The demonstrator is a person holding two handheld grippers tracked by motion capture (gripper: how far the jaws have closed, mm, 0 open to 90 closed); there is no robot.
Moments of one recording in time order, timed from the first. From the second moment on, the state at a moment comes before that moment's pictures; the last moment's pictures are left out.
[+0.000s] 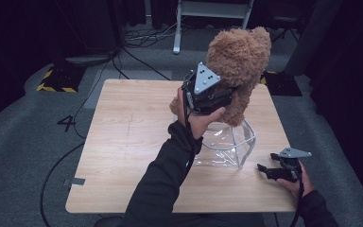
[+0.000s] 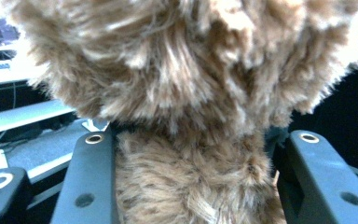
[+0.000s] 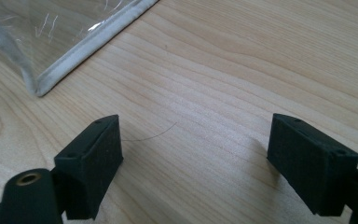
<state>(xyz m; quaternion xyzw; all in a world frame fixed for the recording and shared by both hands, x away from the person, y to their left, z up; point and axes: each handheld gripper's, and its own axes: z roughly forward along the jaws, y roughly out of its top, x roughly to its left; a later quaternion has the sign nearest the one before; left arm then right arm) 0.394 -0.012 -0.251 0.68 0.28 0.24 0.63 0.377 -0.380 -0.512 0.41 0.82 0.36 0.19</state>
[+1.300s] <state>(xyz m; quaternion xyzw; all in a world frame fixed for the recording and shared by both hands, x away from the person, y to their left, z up) 0.423 -0.037 -0.298 0.84 0.26 0.15 0.45 0.377 -0.380 -0.512 0.41 0.82 0.36 0.19</state>
